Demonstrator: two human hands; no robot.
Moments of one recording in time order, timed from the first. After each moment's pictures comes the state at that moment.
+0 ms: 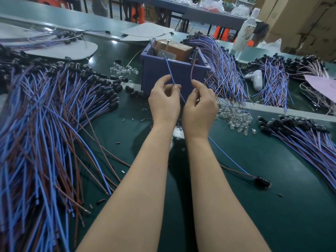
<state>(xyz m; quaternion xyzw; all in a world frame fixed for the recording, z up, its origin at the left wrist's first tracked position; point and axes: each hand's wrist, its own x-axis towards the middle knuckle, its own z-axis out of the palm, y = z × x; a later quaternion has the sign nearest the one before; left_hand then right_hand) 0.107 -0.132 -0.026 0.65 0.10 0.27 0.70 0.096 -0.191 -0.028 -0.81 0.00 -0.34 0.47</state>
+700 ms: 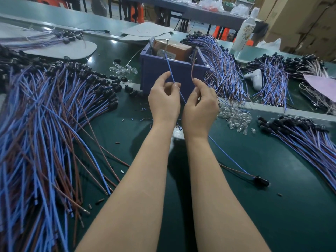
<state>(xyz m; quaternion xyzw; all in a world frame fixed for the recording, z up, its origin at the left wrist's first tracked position) 0.107 -0.134 -0.024 0.65 0.10 0.28 0.70 0.096 -0.192 -0.028 -0.81 0.01 -0.36 0.47</state>
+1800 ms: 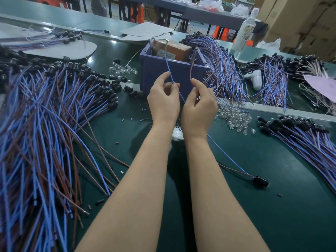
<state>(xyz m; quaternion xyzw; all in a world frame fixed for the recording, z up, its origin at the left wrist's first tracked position) 0.108 -0.133 -0.024 0.66 0.10 0.28 0.69 0.096 -0.190 -0.028 -0.80 0.00 -0.36 0.48</state>
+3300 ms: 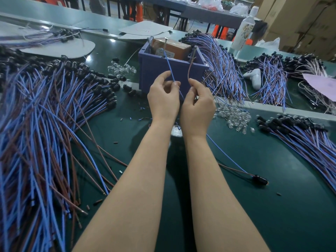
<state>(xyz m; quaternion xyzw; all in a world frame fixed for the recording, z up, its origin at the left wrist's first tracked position) 0.111 -0.133 -0.022 0.66 0.10 0.26 0.70 0.101 -0.191 -0.029 -0.80 -0.01 -0.34 0.49</state>
